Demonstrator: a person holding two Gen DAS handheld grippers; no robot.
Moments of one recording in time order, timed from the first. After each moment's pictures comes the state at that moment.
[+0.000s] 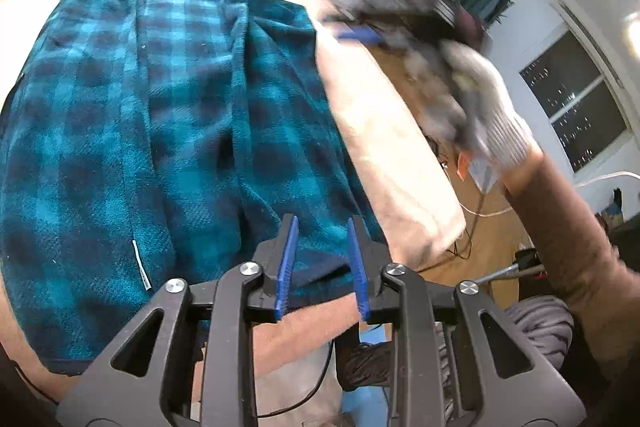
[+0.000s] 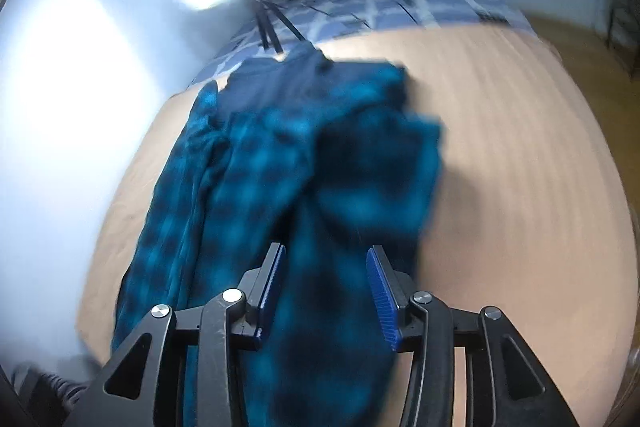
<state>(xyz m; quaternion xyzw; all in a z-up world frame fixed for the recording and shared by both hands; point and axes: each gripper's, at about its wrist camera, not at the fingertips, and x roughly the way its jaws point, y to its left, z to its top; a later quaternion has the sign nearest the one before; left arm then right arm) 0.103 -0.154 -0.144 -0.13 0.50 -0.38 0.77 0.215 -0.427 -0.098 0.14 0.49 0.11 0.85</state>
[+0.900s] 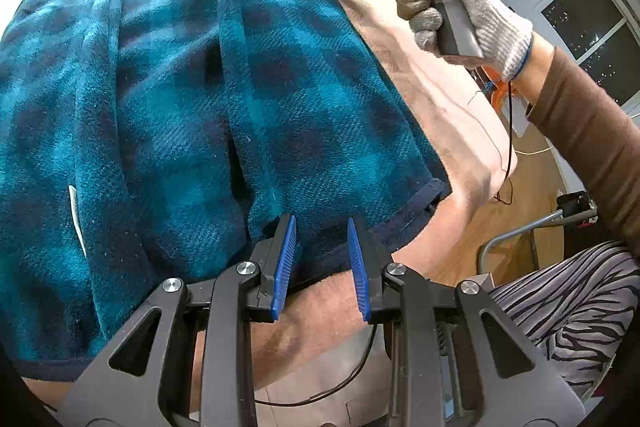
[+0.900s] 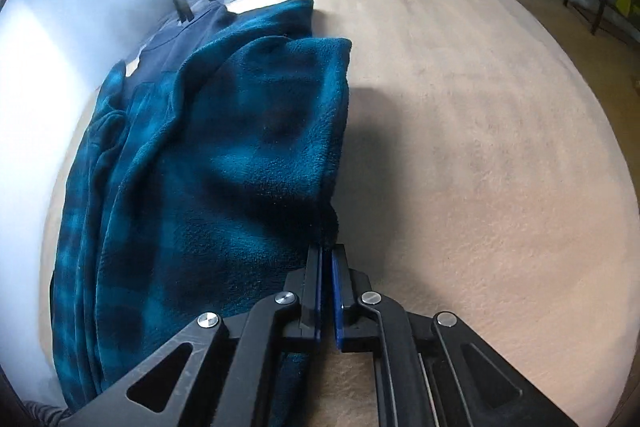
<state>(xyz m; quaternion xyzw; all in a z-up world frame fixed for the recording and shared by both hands) 0.079 -0.192 -0.198 -0.02 0.54 -0.37 0.75 0.248 -0.455 -0.174 0.14 0.54 0.02 0.83</state>
